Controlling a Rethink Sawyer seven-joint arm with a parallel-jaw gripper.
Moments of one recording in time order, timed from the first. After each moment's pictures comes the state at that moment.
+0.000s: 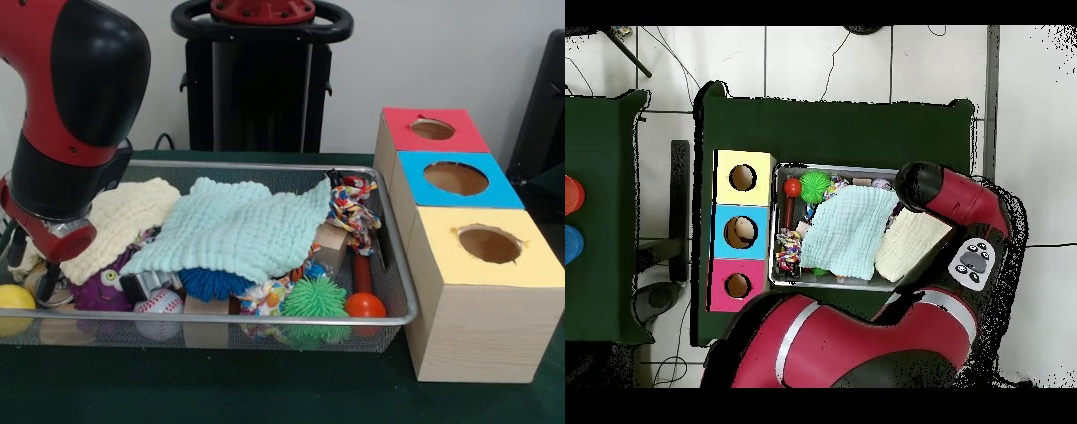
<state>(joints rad) -0.22 -0.14 -0.57 1.12 0.27 0.52 1.92</state>
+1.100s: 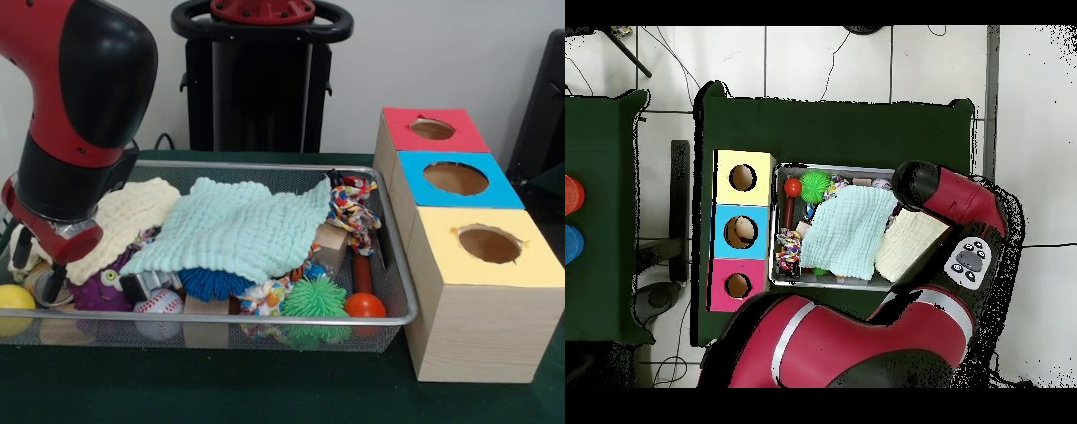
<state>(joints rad) -0.21 -0.14 -0.57 1.12 0.27 0.52 1.92</state>
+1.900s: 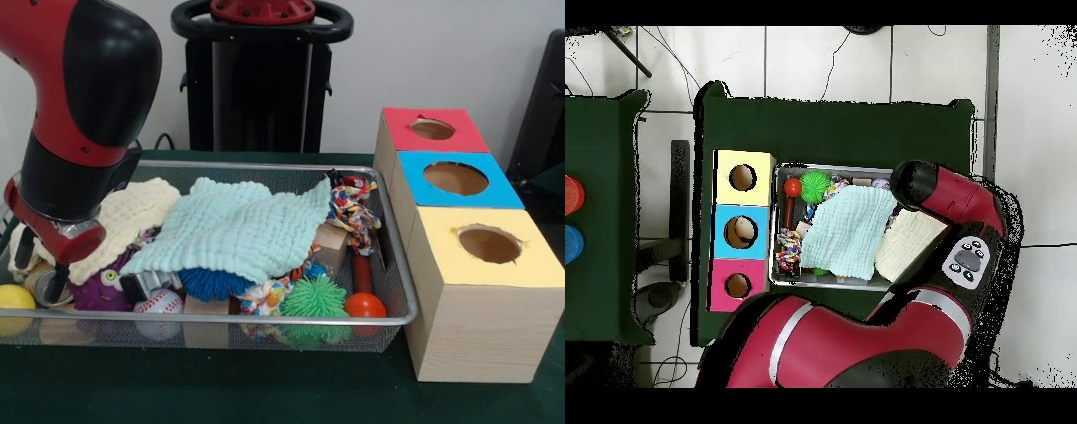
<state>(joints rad) -0.21 -0.14 -0.57 1.12 0.27 0.52 1.92</state>
